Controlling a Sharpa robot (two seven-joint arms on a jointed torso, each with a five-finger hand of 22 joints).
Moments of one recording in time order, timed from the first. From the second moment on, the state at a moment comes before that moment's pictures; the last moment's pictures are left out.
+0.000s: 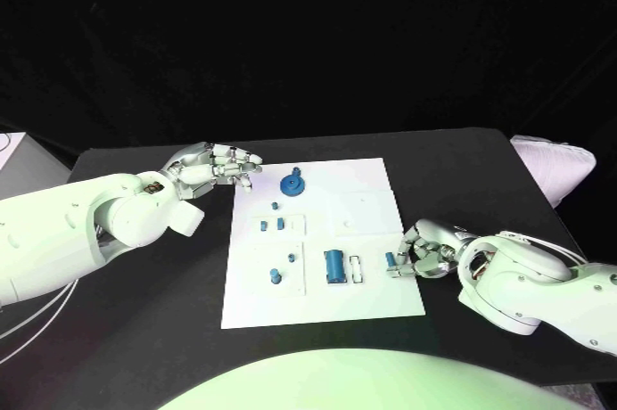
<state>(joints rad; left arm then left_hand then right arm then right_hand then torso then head) 1.15 -0.93 -0.07 1.44 -0.16 0.02 0.26 1.37 -0.20 0.53 0.04 0.21 0.89 0.19 0.31 0.28 0.99 0.13 0.39 0.09 0.90 0.07 0.96 0.34 0.17 0.85 0.17 0.73 0.70 1.07 -1.09 -0.23 1.86 -1.34 -0.37 -0.48 1.30 -0.14 -0.08 0.29 0.23 1.04 0.07 0.45 0.35 1.47 0.00 1.37 1.31 1.47 -0.06 1.55 1.31 0.05 1.47 0.04 1.31 1.31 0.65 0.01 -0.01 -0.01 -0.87</state>
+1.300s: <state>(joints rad) 1.15 -0.94 -0.07 1.45 -0.16 0.02 0.26 1.37 -0.20 0.53 0.04 0.21 0.89 0.19 0.31 0.28 0.99 0.13 0.39 0.09 0.90 0.07 0.96 0.34 0.17 0.85 0.17 0.73 0.70 1.06 -1.03 -0.22 1.87 -1.48 -0.40 -0.53 1.41 -0.25 0.44 0.25 0.44 1.04 0.07 0.41 0.31 1.47 0.00 1.37 1.31 1.46 -0.07 1.55 1.31 0.05 1.47 0.04 1.33 1.31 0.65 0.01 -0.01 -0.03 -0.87</state>
